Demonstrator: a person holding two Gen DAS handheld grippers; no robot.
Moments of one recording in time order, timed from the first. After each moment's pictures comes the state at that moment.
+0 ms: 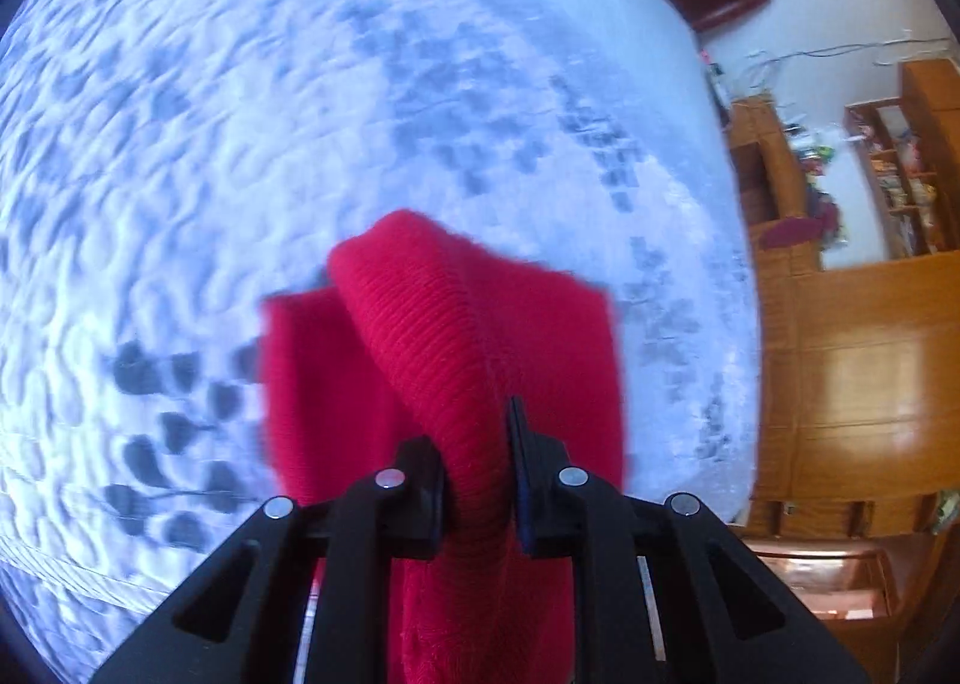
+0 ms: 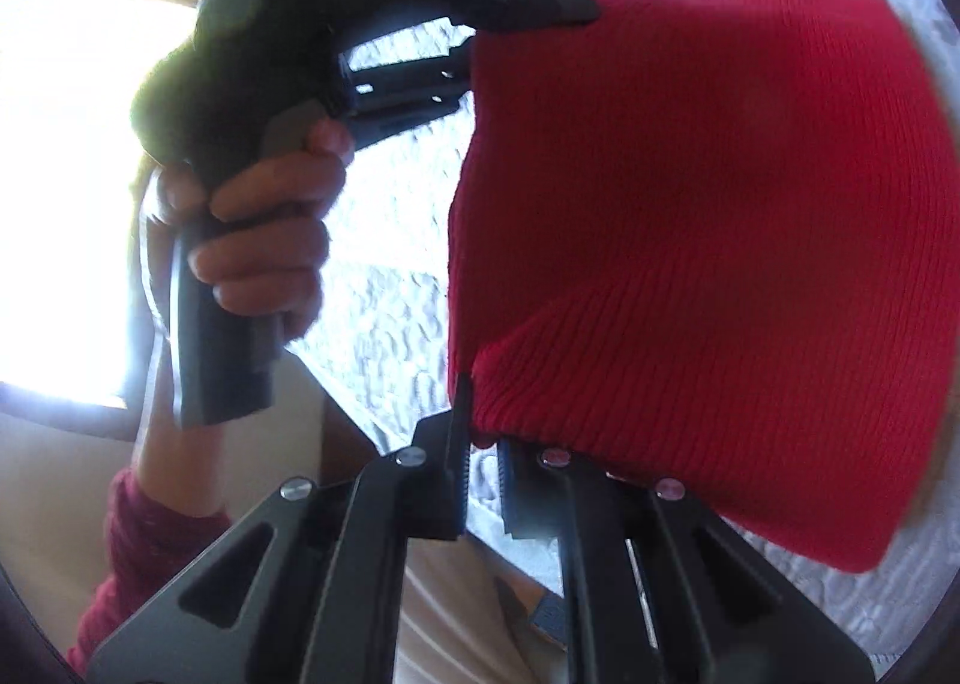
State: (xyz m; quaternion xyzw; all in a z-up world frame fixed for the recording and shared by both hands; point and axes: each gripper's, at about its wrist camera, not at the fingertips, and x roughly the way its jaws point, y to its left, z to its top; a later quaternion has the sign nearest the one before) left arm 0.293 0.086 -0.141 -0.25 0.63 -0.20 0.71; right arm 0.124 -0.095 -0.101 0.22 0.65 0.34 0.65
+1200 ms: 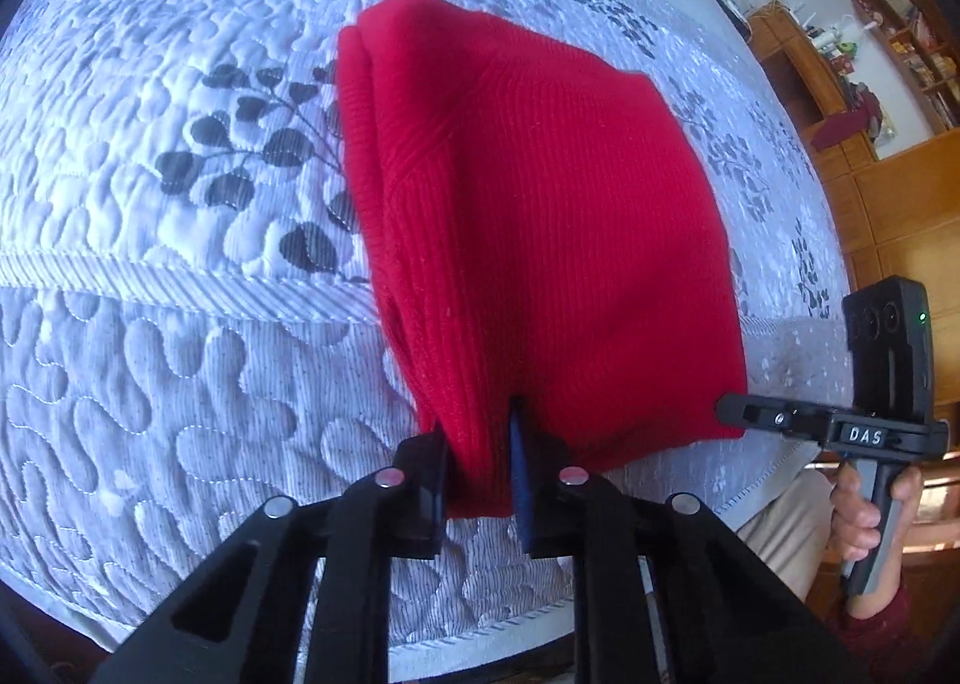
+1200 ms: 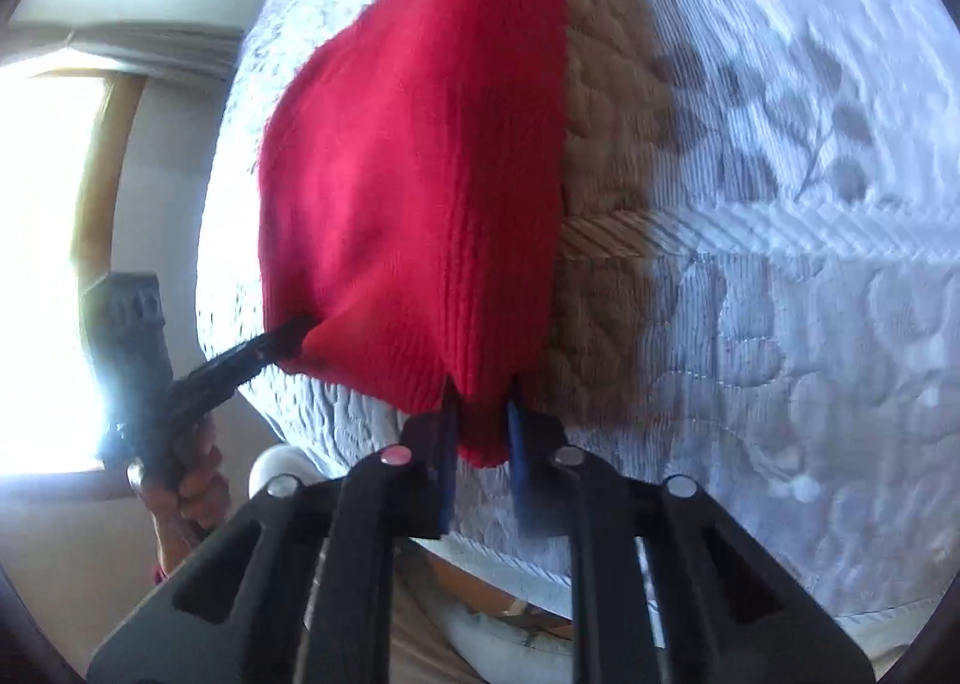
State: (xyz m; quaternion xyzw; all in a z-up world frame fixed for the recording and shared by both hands) left arm 0.137 0.065 -0.154 -0.11 0.63 -0.18 0.75; right arm 0.107 -0.243 -0.120 0.23 0.67 0.23 0.66
